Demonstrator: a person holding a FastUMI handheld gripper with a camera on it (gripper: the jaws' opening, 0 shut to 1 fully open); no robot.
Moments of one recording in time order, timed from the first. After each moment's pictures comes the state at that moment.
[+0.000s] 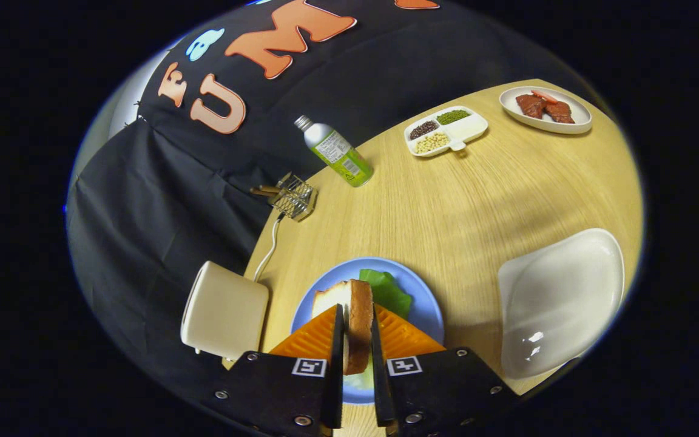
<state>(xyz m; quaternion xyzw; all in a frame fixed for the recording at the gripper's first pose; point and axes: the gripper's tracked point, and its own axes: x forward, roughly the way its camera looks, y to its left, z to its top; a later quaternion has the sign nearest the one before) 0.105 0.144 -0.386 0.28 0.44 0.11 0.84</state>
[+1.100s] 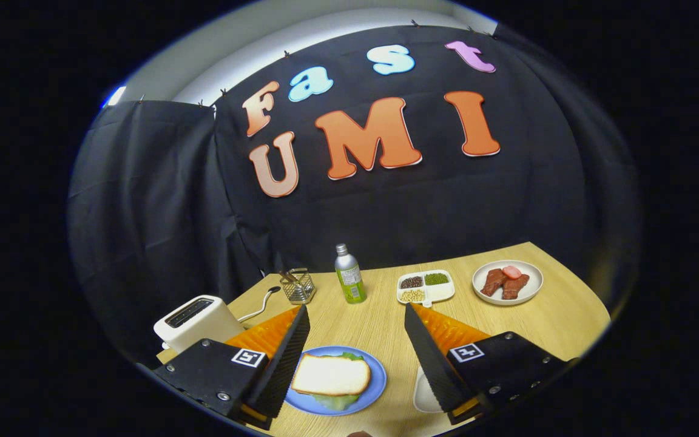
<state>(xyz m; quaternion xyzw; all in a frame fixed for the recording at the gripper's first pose) 0.100 0.083 -0.181 0.11 0.16 0.06 0.98</state>
